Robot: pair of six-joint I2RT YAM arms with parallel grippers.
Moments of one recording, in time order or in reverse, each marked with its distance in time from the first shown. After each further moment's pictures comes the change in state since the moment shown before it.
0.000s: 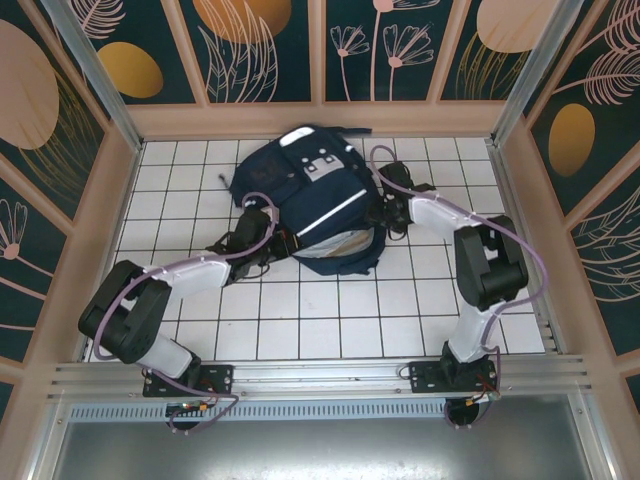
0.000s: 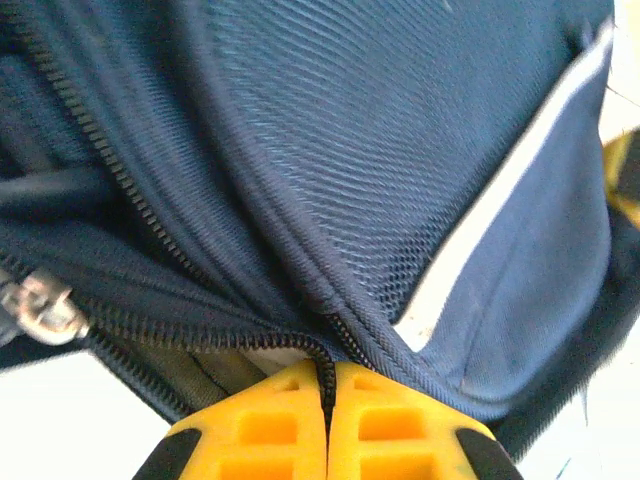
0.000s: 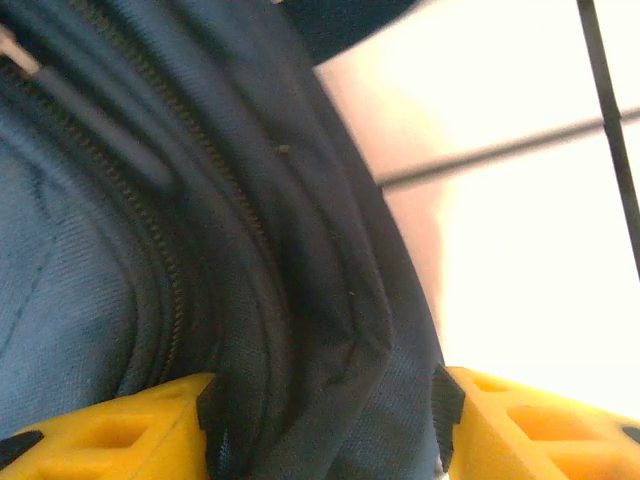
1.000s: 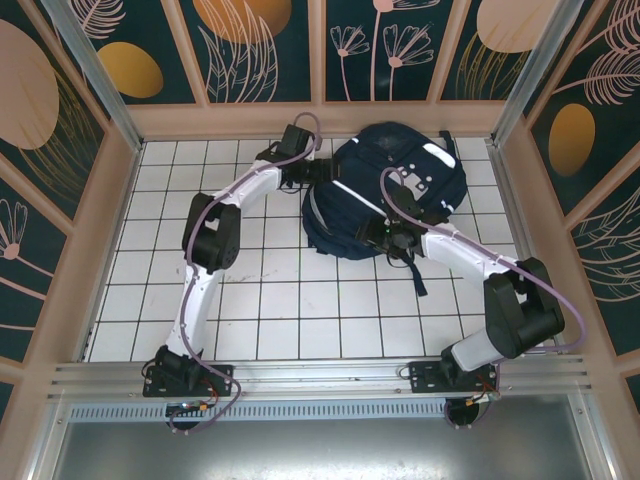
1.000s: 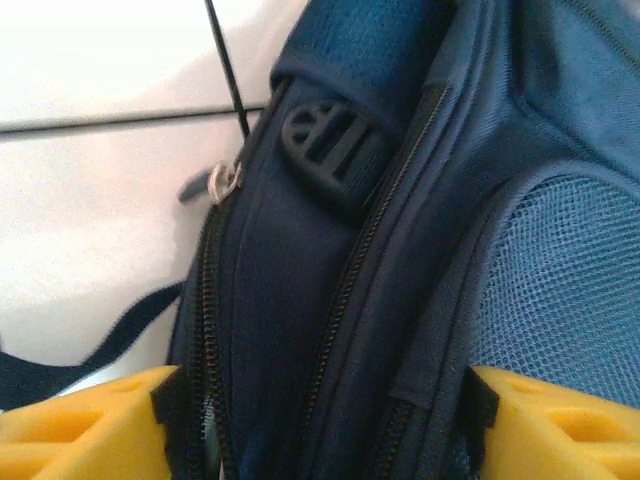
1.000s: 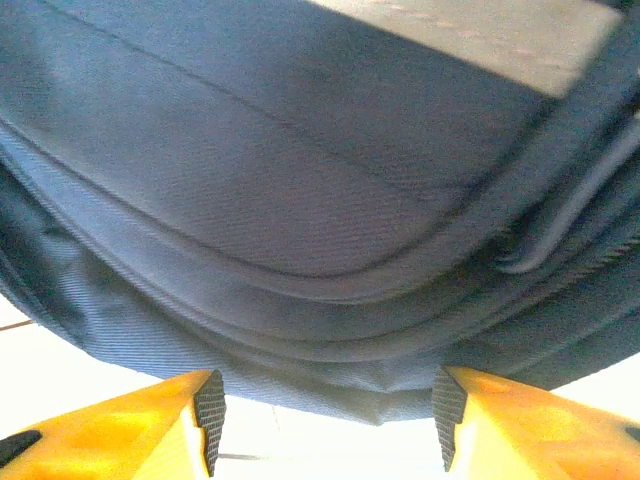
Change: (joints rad) left arm 0.126 0.927 1.391 -0.583 0.109 0.355; right arm 0.103 -0.359 -0.337 0.059 -0.113 0.203
